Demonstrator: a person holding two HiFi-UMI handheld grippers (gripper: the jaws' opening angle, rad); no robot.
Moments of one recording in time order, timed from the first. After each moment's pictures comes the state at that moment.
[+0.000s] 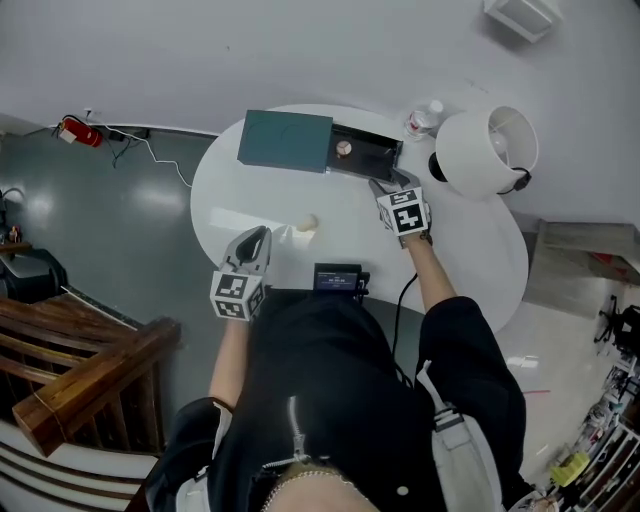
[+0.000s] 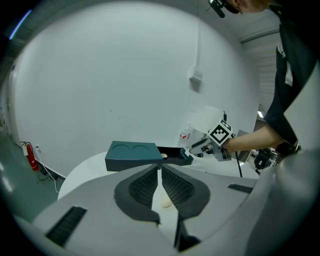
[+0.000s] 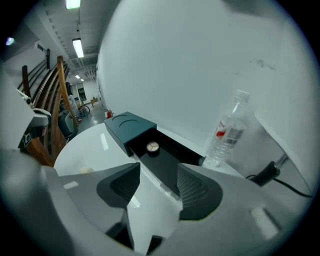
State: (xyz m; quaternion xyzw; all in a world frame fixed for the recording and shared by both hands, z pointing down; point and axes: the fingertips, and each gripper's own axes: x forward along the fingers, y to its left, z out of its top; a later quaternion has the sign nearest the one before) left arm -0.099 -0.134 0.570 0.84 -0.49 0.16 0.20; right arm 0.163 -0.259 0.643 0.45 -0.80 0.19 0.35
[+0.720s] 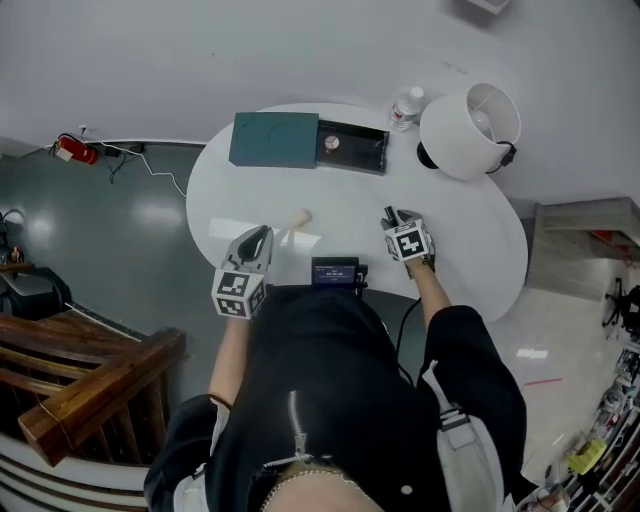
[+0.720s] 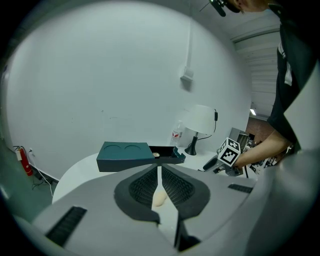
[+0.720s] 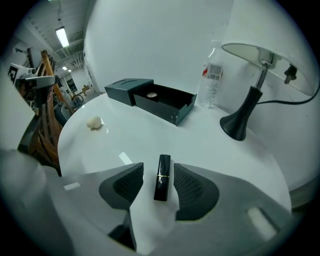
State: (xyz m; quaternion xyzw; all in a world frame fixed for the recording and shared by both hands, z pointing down) left arm -0.074 -0.118 0.570 0.85 -0.45 0.17 0.20; right arm 0.229 -0.134 0.735 0.45 -0.74 0.28 0.42
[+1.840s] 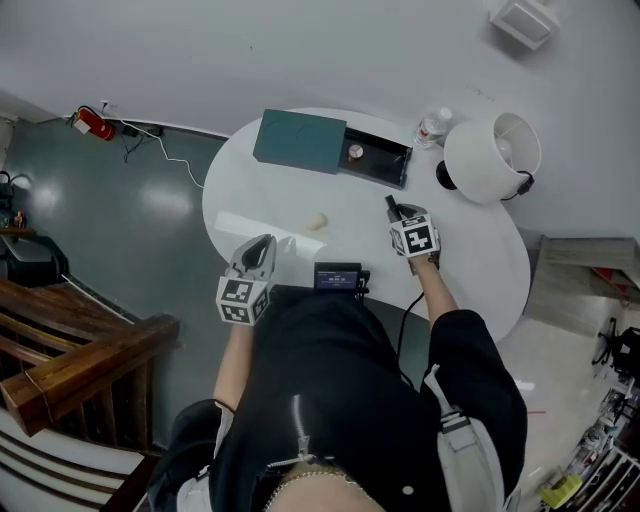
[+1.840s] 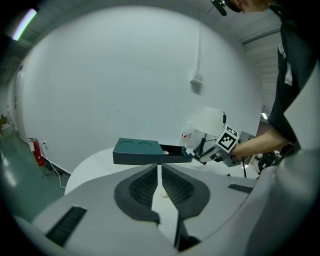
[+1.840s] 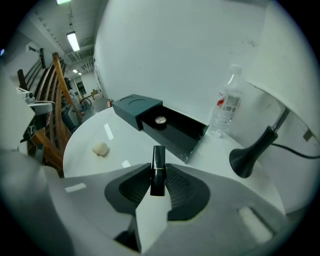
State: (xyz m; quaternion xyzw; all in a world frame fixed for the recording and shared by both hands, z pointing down) left arm -0.108 -0.096 0.575 0.82 -0.51 0.15 0.22; right arm 0.186 -0.189 0.685 0.43 -0.78 0.24 0.40
